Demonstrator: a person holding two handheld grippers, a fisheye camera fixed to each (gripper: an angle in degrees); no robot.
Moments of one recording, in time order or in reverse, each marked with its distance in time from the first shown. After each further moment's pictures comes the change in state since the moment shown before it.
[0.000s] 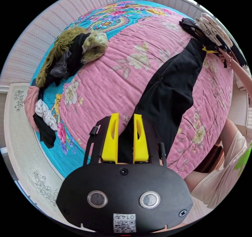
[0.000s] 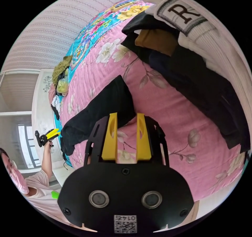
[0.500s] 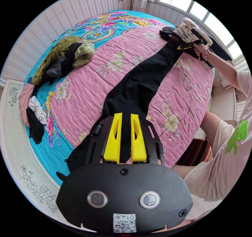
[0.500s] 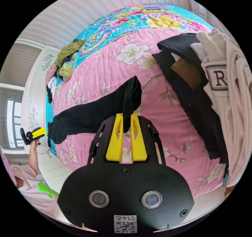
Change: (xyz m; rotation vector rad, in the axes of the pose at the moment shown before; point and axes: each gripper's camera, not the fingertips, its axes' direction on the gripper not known) left arm 0.043 0.069 -0.053 0.104 0.143 0.017; right arm -0.073 0.014 0.004 -0.010 0.136 -0.236
